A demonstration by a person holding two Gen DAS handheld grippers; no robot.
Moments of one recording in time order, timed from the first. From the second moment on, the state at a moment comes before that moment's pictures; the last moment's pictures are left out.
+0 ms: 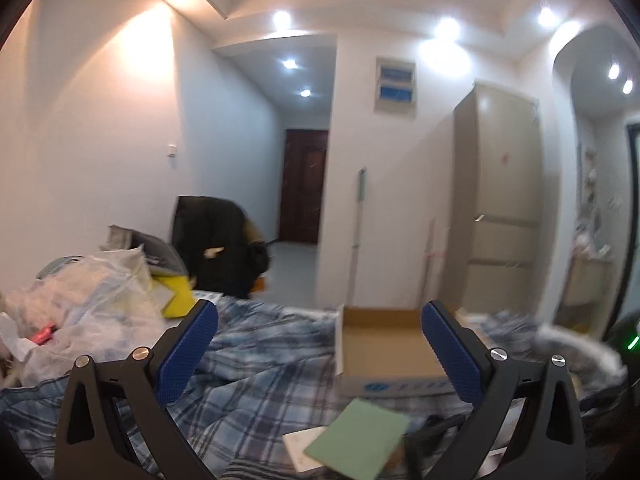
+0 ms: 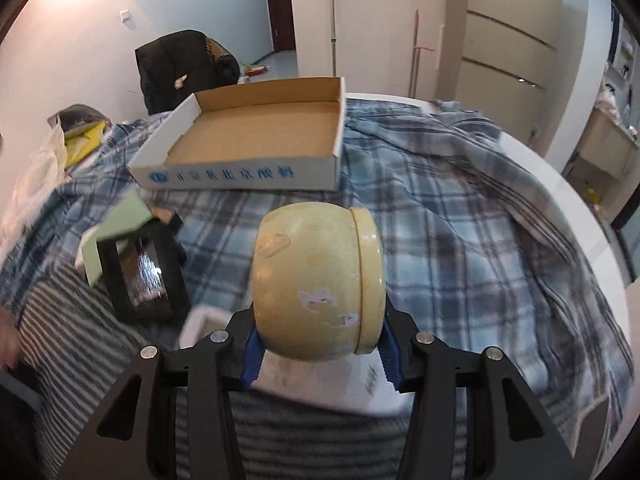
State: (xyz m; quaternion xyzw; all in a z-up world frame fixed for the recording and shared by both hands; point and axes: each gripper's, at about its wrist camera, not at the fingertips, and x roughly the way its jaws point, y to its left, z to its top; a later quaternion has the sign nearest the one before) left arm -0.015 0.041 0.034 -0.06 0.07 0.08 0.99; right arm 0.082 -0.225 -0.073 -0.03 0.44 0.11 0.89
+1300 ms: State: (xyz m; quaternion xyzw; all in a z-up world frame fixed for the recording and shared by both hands) left arm 0.040 -0.027 -0.029 -0.12 0.40 0.01 0.91; right arm 0.064 -0.225 -0.075 -0.04 0.39 0.14 0.91
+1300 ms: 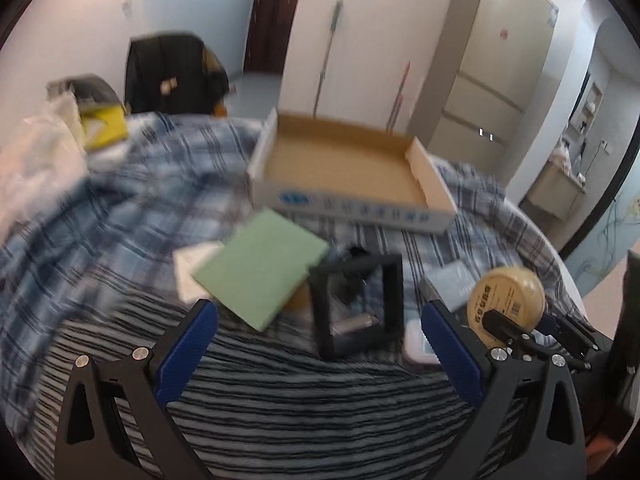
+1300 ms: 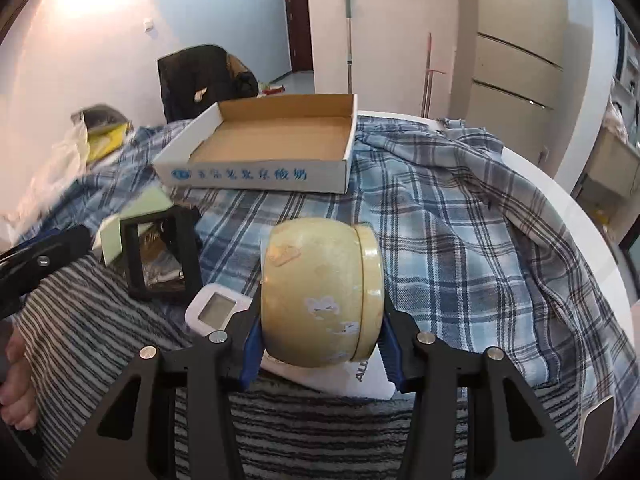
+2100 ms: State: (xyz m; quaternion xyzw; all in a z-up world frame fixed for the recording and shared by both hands) left arm 0.107 -0.074 -0.059 -0.09 0.45 0.13 0.88; right arm 0.064 -0.228 -0.076 -0.04 0.40 0.13 0.91
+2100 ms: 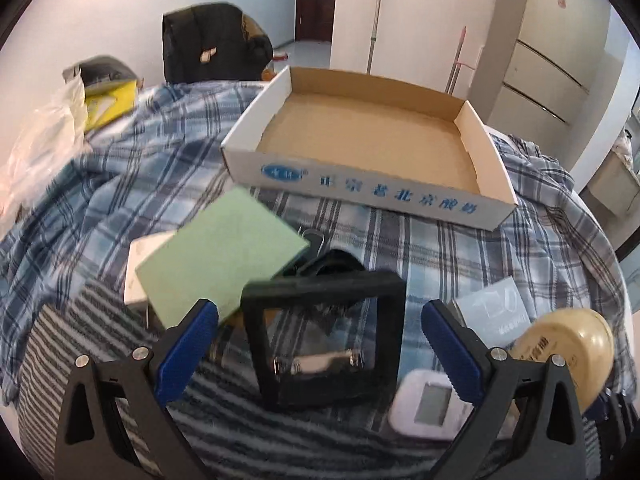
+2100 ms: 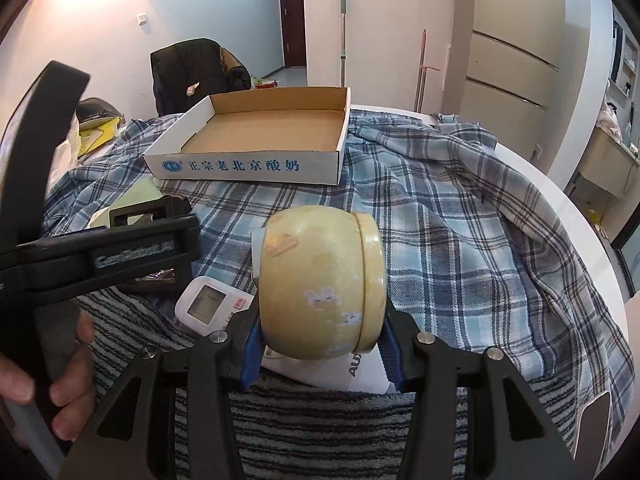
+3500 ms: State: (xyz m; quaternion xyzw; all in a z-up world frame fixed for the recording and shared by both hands) left arm 0.086 -0.040 -0.056 -0.03 0.45 -0.05 0.89; right arm 0.066 -0.228 -0.080 -0.04 0.41 0.13 0.90
